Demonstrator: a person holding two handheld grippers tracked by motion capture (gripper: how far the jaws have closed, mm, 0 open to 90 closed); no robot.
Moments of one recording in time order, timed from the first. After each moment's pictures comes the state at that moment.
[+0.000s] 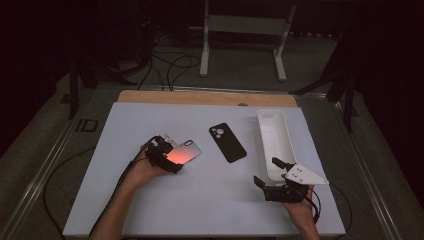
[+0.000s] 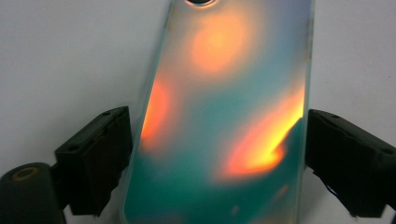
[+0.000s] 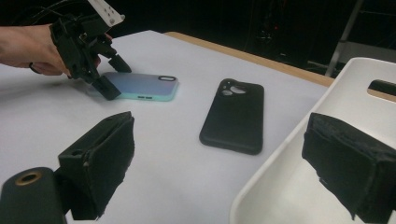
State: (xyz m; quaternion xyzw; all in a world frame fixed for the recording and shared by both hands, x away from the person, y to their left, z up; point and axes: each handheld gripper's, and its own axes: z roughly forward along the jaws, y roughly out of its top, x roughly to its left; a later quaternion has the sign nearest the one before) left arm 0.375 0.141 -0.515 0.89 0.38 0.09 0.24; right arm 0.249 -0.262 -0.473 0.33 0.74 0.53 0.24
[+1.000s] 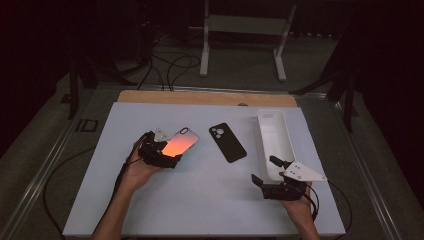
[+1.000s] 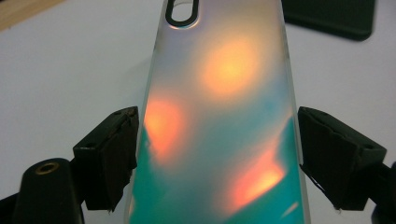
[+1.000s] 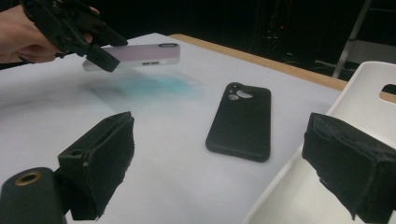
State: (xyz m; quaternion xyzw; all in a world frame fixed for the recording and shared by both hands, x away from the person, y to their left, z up) left arm 0.347 0.148 -0.467 0.84 0.38 0.17 0.33; right arm 0.255 -0.258 -0.467 0.33 0.74 0.54 0.23
